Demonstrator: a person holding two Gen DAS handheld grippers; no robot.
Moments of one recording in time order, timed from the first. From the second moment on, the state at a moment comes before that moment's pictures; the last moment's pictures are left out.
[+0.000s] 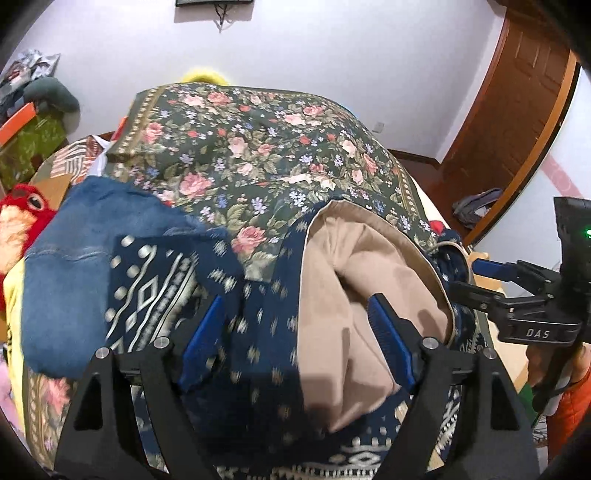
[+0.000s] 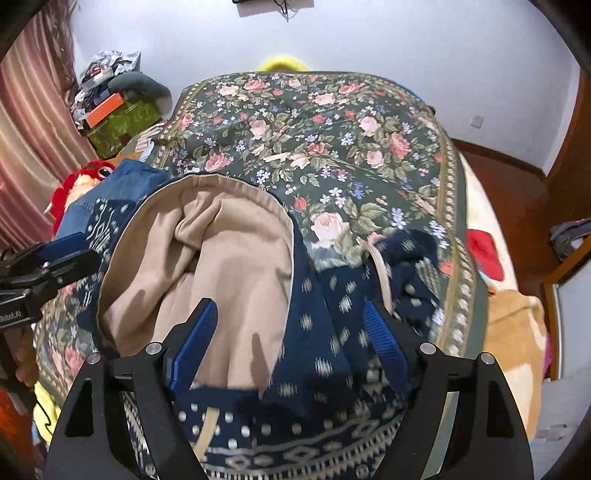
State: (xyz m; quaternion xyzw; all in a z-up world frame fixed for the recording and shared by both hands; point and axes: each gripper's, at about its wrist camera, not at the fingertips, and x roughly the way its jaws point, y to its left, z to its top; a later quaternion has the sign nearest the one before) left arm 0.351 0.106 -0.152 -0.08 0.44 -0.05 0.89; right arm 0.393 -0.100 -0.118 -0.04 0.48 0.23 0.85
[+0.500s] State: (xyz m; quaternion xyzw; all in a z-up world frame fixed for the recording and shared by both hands) left arm 0.415 0.081 -0.191 -0.06 0.45 -0.09 0.88; right arm 0.456 -0.088 -0.171 0.02 0.53 0.24 0.81
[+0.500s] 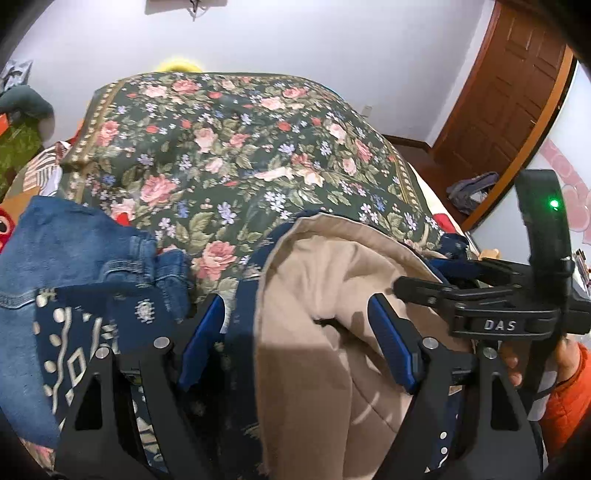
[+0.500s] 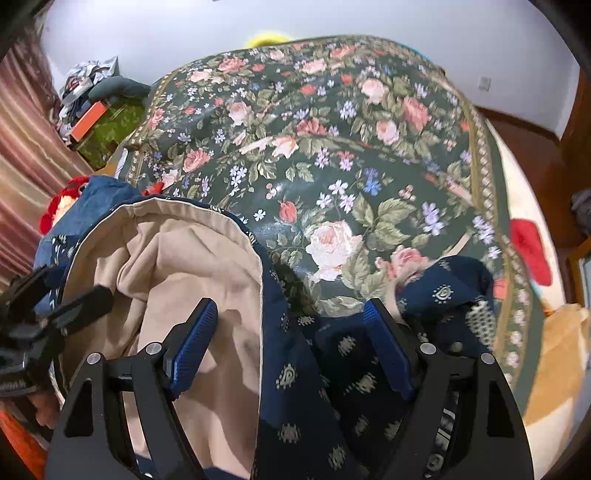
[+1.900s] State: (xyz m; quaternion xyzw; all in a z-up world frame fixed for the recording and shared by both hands) left arm 0.235 0.061 -0.150 -0.06 0.46 -0.13 0.88; right arm 0.280 -0.159 -0.136 -0.02 0.49 0.23 0.84
